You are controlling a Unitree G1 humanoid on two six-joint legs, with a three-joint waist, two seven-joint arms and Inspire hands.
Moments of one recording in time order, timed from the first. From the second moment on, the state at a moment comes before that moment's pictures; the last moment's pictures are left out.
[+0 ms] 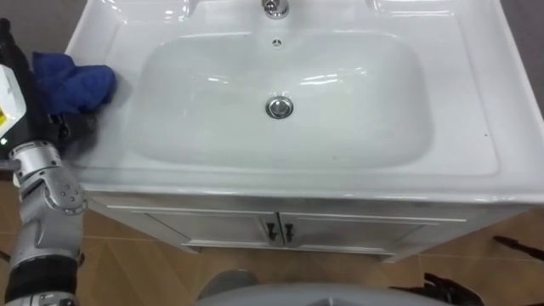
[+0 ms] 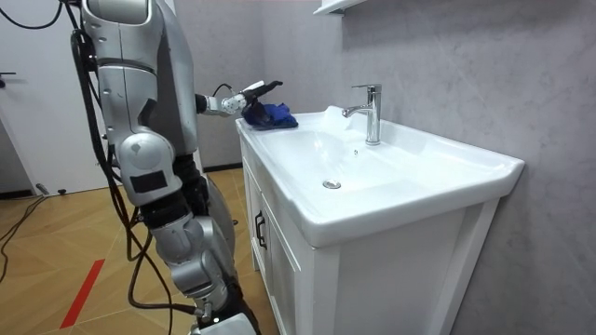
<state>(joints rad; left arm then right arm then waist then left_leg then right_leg) 0.01 0.39 0.27 0.40 0.70 -0.11 0.52 0.12 -0.35 0.00 1.24 0.26 -0.01 0.19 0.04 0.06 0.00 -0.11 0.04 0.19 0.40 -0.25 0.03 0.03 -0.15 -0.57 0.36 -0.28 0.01</state>
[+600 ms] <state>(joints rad) 0.00 0.39 0.27 0.33 0.70 -0.12 0.52 0.14 -0.37 0.00 1.23 0.26 -0.02 0.19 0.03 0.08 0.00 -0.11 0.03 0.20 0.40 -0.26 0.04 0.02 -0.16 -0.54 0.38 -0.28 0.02</state>
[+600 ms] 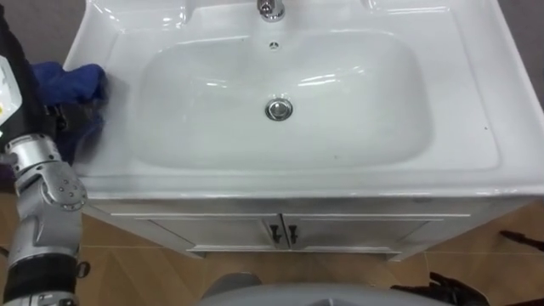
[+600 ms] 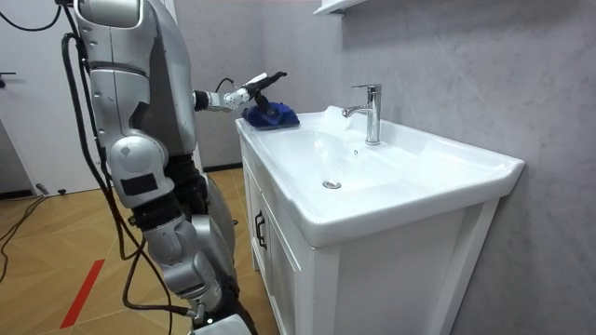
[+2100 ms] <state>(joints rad) -0.01 0.34 0.33 0.11 -0.03 -0.14 0.43 0.12 -0.31 -0.03 1.27 0.37 0.00 0.17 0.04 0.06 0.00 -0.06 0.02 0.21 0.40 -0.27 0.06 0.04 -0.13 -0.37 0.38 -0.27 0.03</state>
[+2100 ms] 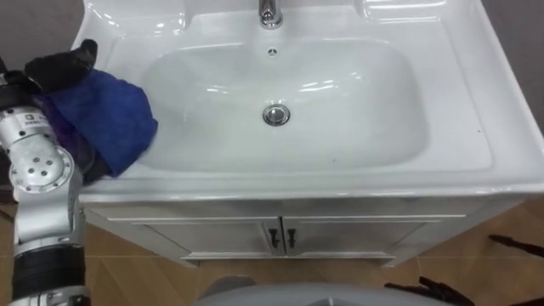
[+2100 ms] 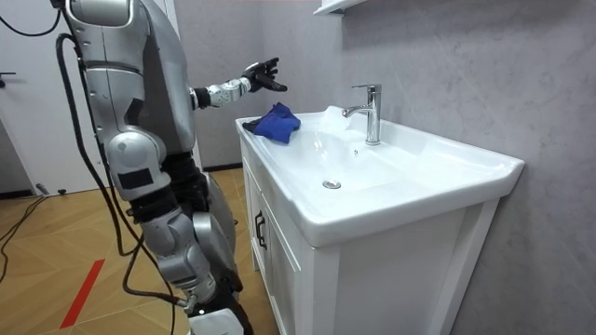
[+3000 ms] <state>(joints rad) 0.21 0.39 0.52 0.21 0.05 -0.16 0.59 0.15 -0.32 -0.02 1.26 0.36 0.00 0.16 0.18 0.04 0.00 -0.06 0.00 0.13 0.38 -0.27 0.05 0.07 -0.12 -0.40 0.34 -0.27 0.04</state>
